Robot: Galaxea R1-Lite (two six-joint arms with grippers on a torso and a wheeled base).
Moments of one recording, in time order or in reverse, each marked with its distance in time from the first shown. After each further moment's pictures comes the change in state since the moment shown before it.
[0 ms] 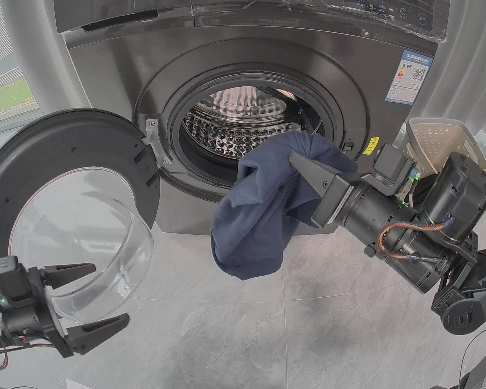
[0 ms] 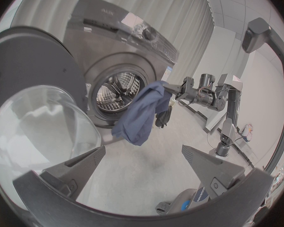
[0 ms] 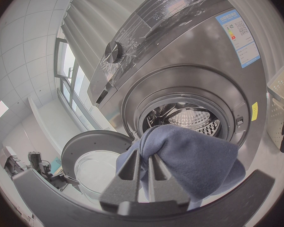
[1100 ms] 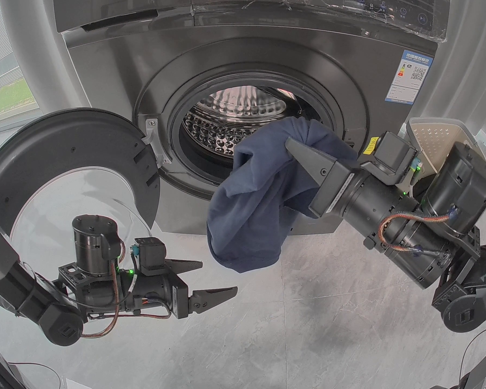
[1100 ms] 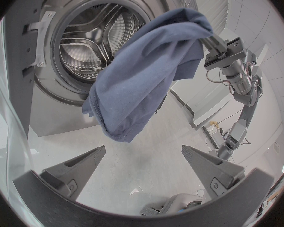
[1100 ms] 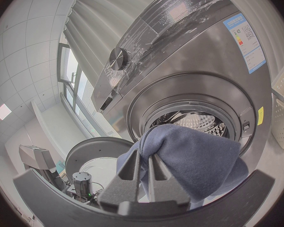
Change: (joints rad) left arm -0.202 0.845 -0.205 -0.471 0.015 -0.131; right arm 0.014 -0.002 -0.043 0.000 0.005 0.006
